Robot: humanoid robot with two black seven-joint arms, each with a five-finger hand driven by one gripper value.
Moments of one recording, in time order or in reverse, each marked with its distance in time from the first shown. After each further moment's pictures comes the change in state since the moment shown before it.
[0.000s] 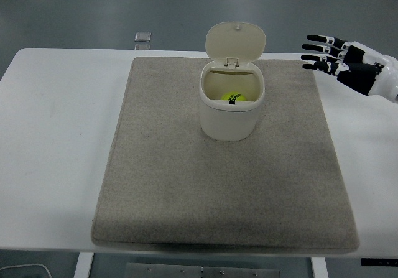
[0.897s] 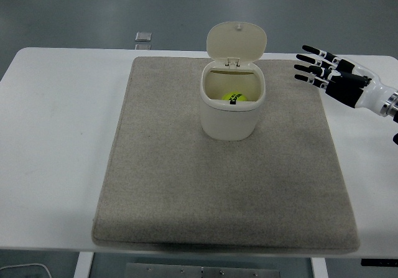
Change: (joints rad) left arm 0.000 0.000 0.000 0.000 0.000 0.000 0.000; right arm -0.029 0.054 -0.020 -0.047 0.159 0.000 -0.045
